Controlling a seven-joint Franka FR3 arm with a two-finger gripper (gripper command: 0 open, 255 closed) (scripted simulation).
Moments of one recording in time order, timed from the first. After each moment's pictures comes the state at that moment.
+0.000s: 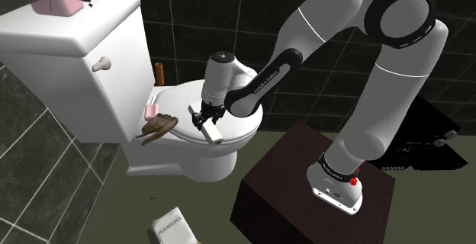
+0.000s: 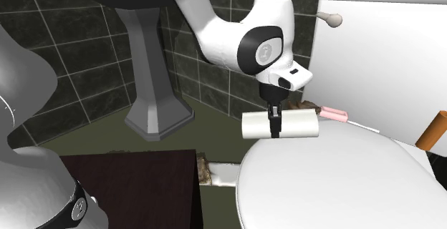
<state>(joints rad) 0.03 0.18 0.38 -2.40 -0.24 2.71 0.84</state>
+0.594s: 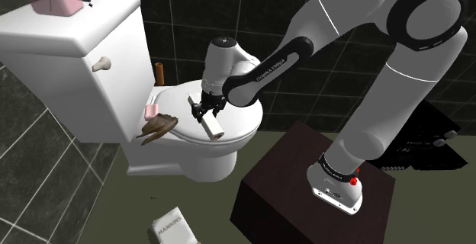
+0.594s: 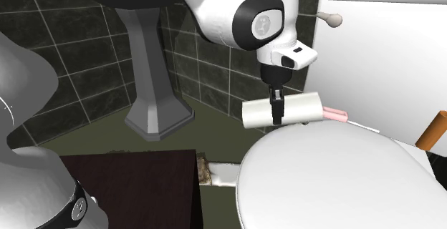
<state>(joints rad) 0.01 0.07 0.42 -2.39 -0.13 2.60 0.75</state>
